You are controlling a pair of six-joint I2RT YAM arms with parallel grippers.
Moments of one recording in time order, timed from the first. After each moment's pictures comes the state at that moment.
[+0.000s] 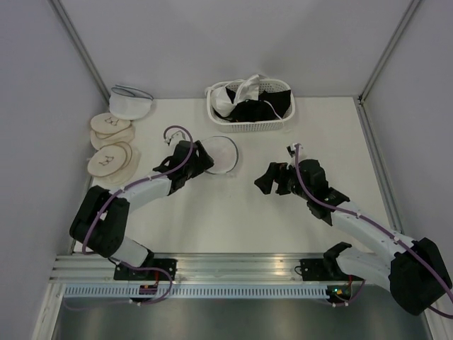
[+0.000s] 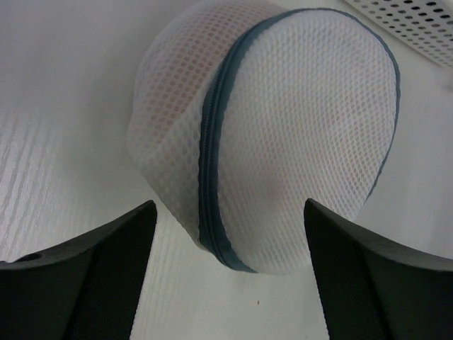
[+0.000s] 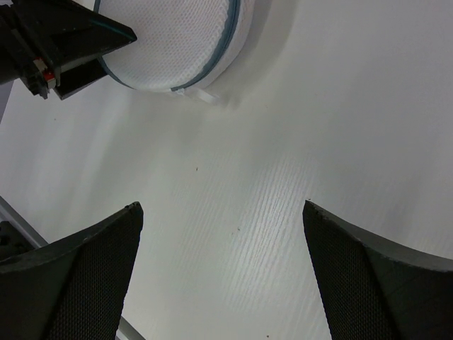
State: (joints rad) left arm -0.49 1.49 0.79 0.01 -0.22 -0.85; right arm 0.52 1.05 0.54 0.07 -0.16 0.51
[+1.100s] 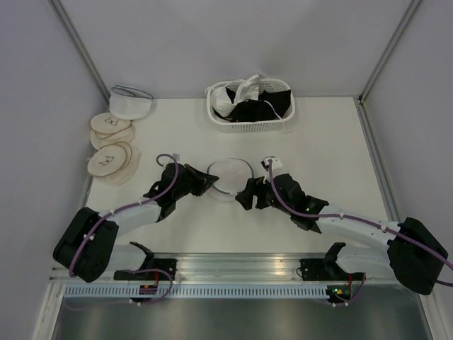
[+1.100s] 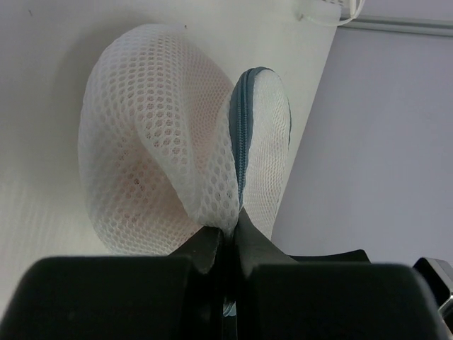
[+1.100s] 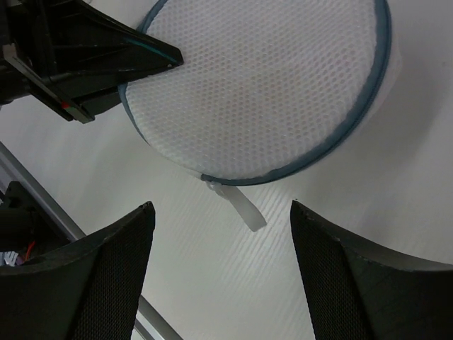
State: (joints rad) left arm -0.50 1.30 0.45 0.38 0.13 -1.35; right arm 0.84 1.16 0.52 0.18 0.03 0.57
